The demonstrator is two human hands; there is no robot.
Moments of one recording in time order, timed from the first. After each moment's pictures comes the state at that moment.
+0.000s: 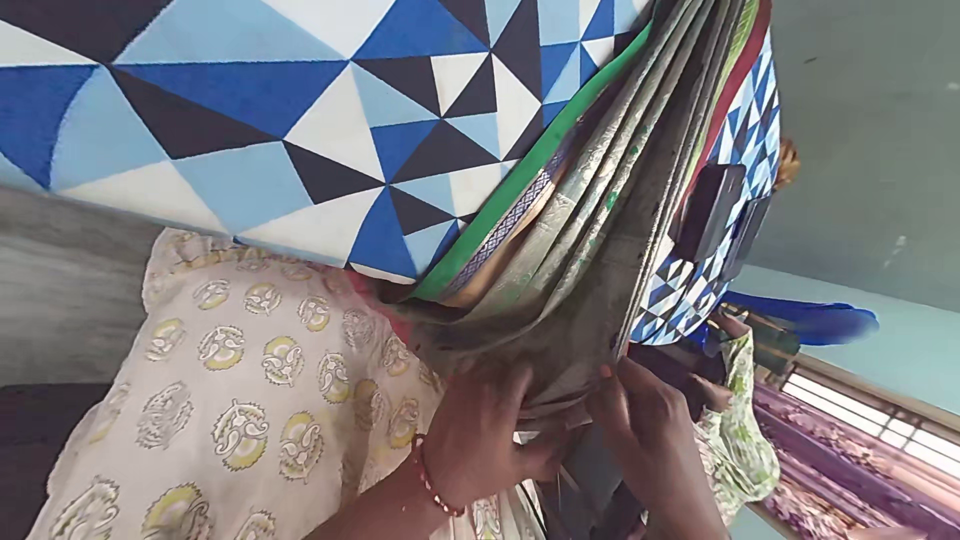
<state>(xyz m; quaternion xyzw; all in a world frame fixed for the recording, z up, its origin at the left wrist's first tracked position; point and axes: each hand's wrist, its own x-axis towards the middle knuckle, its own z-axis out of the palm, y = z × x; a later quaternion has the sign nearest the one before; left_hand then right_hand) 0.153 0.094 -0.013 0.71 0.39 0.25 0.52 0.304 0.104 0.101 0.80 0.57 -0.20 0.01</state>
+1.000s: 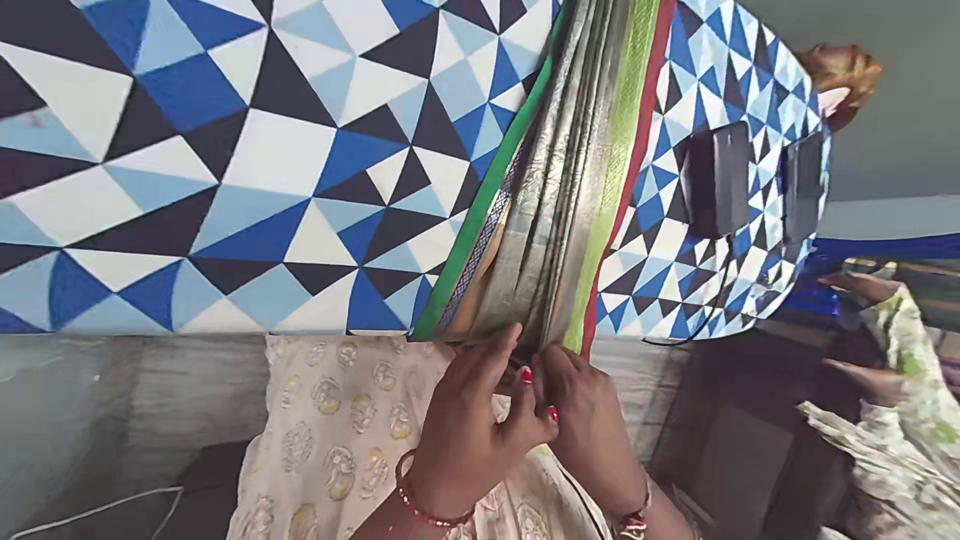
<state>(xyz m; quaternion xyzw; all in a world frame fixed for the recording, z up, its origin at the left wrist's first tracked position) 0.139 0.151 -0.003 0.65 0.43 0.27 0.57 0.272 0.106 0.035 0.79 0.60 -0.13 -0.04</state>
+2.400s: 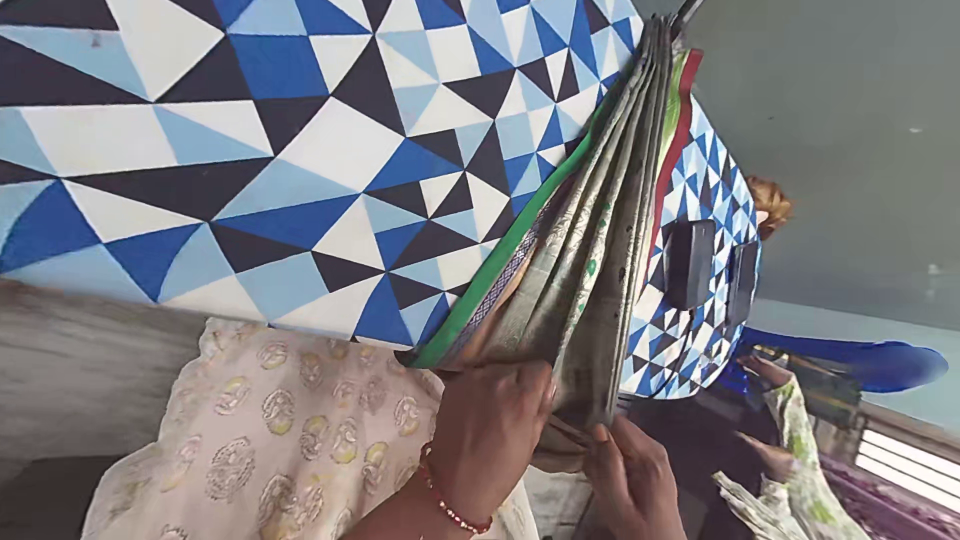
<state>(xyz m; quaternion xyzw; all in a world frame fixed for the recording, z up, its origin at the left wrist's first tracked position) 0.174 0.170 0.001 0.76 0.46 0.27 0.37 0.326 0.084 0.074 0.76 0.59 -0.24 -0.16</state>
